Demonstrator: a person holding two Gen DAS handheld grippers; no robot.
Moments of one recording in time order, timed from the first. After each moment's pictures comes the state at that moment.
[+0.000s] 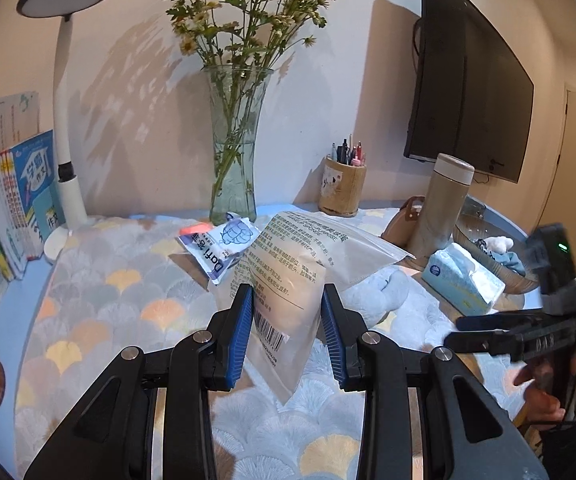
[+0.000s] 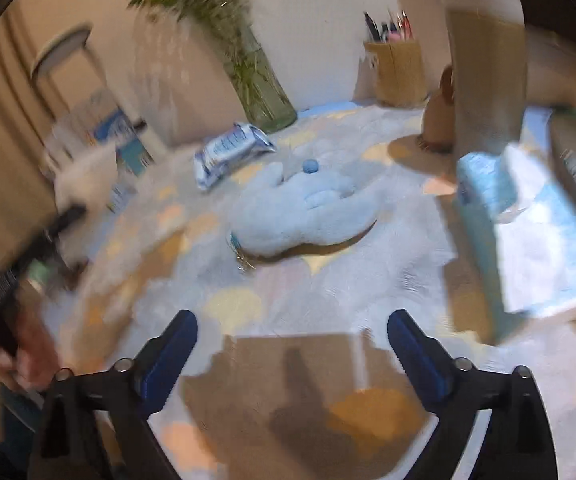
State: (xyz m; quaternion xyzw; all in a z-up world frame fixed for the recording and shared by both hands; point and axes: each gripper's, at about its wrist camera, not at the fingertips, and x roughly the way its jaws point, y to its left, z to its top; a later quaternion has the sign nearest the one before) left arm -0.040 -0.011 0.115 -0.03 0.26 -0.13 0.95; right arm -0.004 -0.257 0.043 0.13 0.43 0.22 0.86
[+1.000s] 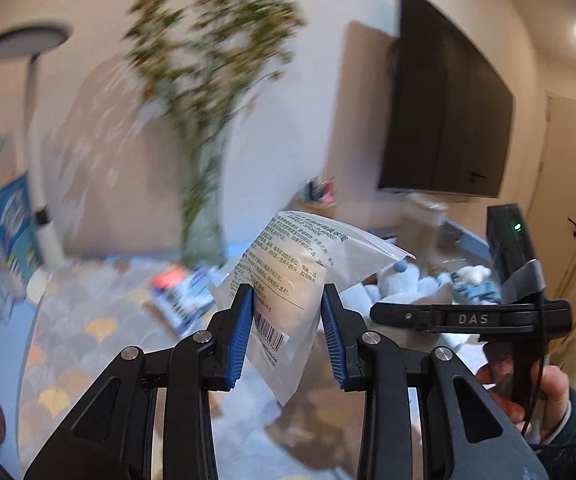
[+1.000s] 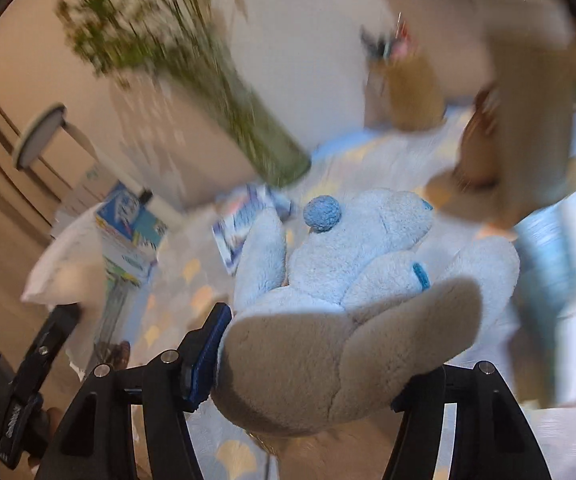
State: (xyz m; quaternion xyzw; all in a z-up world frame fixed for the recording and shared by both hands) left arm -0.029 -0.051 0.170 -0.02 0.22 -0.18 0.96; right arm 0.043 -0.252 0.087 0.22 0.39 0.19 0.87
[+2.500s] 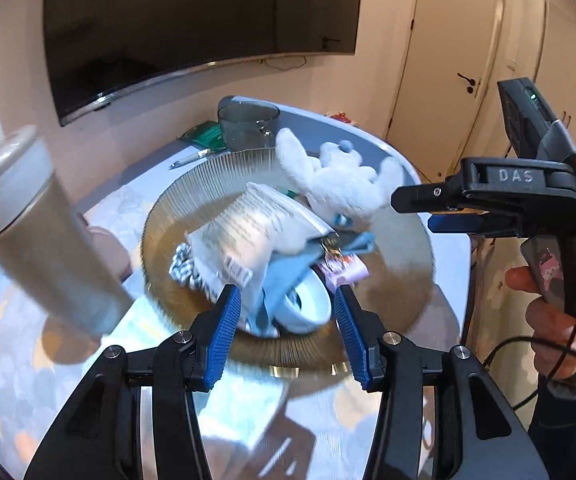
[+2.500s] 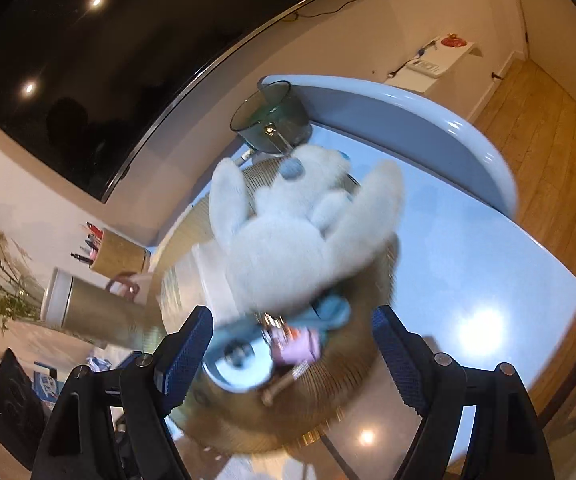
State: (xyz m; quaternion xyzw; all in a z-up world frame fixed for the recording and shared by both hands) left arm 0.038 -0.396 0.121 0.13 0.36 -0.42 0.82; right arm -0.046 -0.613 0.074 0.38 0.39 -0.11 0.83
